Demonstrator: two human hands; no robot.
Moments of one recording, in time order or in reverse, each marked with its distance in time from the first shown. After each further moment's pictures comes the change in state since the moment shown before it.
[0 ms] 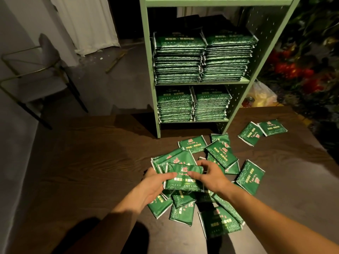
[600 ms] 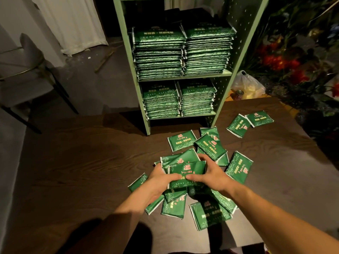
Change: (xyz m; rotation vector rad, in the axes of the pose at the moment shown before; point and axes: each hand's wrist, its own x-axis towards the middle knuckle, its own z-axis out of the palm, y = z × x) left_hand 0.003 -0.025 0.030 0.363 -0.014 0.109; right_hand -0.024 0.013 -0.027 0.075 -0.069 -0.024
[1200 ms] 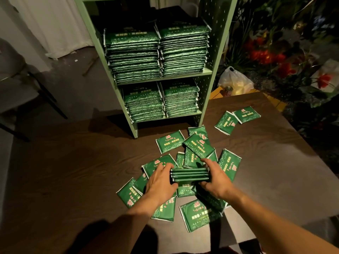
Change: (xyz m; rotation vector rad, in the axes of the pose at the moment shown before) left_hand -0.004 0.003 0.045 1.078 0.077 0.313; right_hand -0.014 0.044 -0.042 -0.496 0.189 -0.093
